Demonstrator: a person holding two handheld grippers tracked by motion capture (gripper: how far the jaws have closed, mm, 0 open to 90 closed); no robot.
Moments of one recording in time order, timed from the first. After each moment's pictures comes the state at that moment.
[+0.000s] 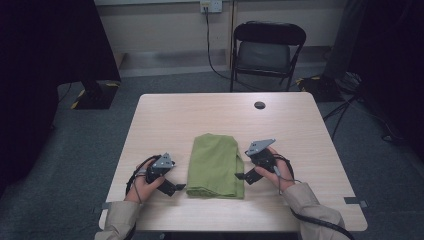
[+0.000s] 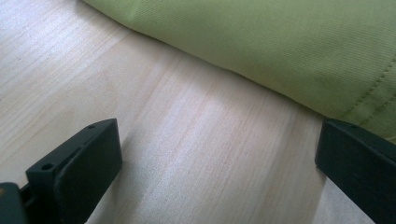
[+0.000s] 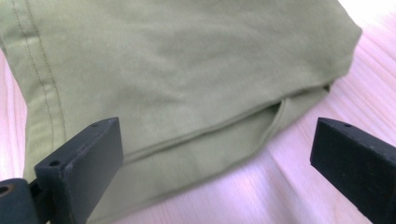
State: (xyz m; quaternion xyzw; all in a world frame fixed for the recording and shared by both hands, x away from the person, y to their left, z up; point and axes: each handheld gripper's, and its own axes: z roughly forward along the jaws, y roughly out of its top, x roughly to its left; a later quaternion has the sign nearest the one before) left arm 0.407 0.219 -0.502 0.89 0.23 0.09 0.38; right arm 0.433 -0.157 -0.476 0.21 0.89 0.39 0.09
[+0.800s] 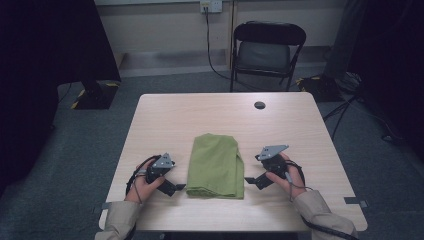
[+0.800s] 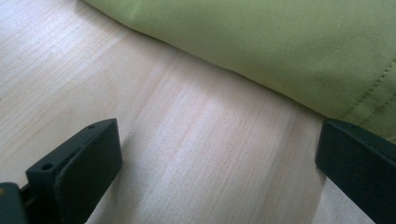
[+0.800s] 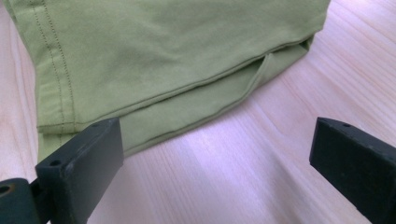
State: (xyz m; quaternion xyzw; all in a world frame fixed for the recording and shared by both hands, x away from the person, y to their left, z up) left arm 0.407 0.219 -0.502 0.89 0.23 0.09 0.38; right arm 0.417 -0.189 -0.480 0.23 0.88 0.40 0.10
